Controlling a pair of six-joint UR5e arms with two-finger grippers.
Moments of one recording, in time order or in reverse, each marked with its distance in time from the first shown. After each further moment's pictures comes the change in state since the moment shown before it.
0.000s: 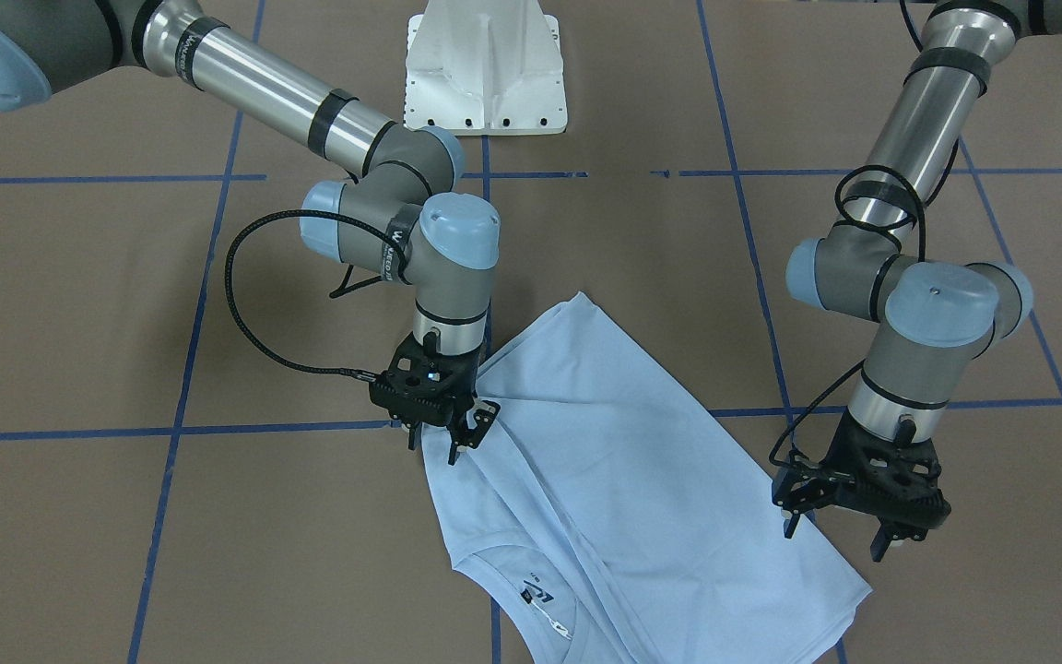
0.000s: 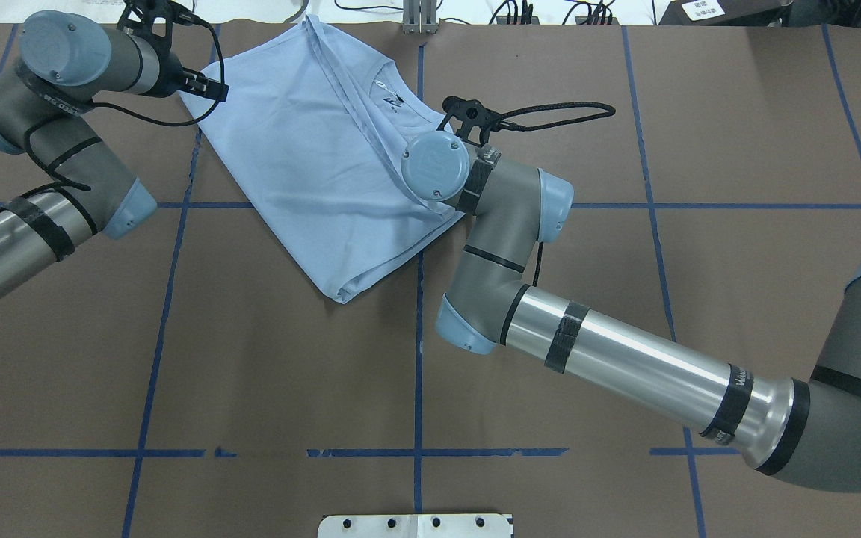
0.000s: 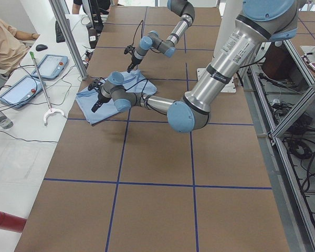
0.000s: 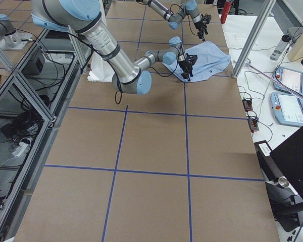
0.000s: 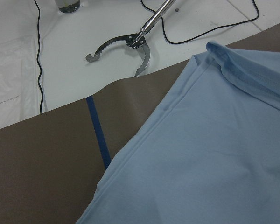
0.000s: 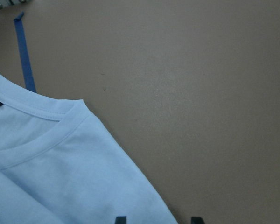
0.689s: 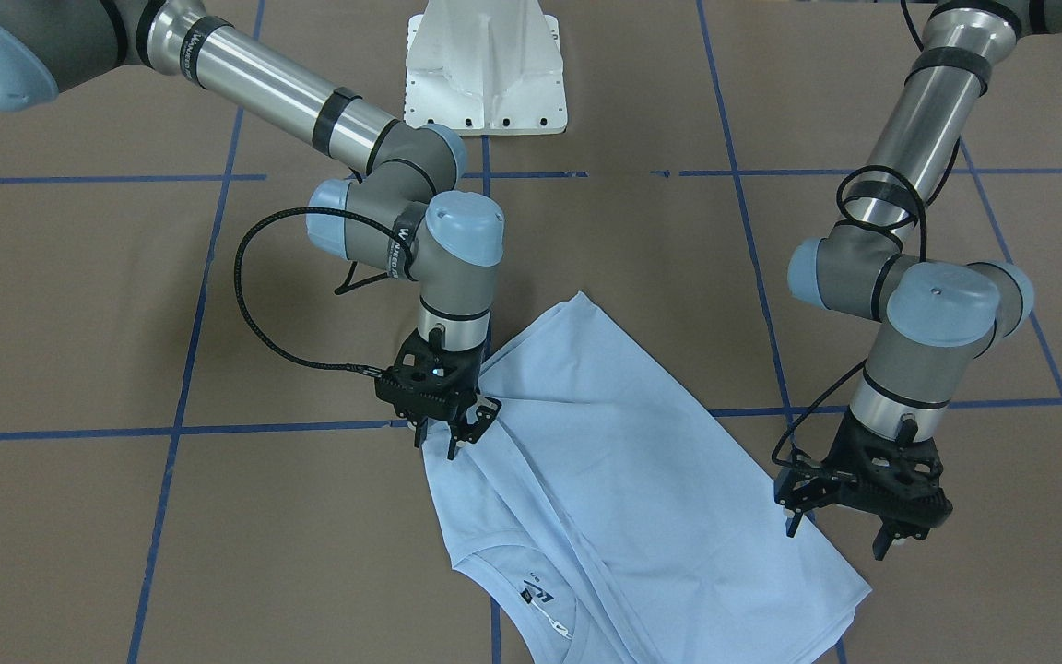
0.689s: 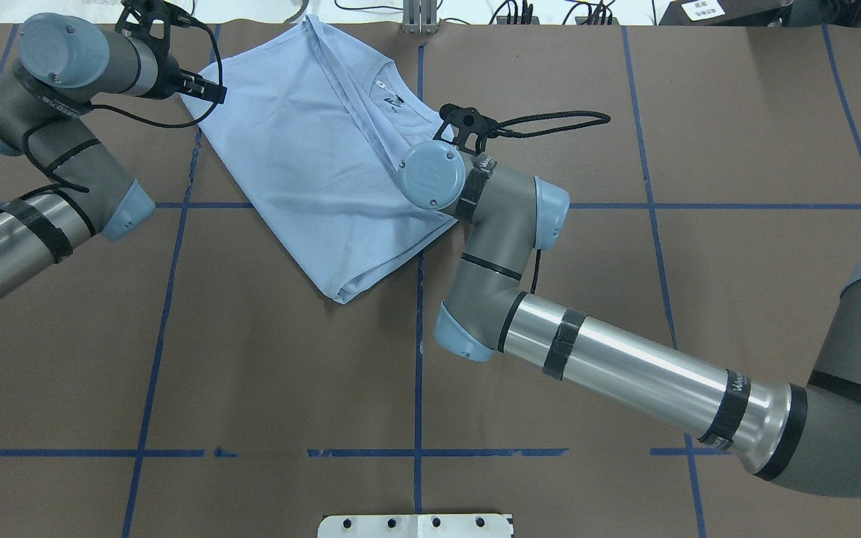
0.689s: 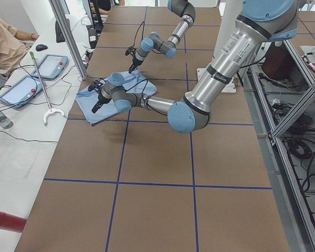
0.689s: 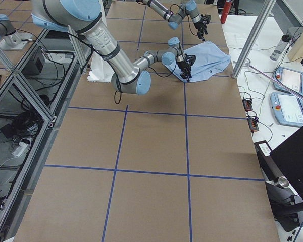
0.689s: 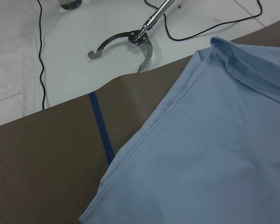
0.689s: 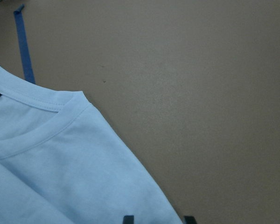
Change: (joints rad) left arm 0.000 0.004 0.000 0.000 0.001 0.000; right arm -0.010 -0.001 -0.003 0.000 -0.011 -0.001
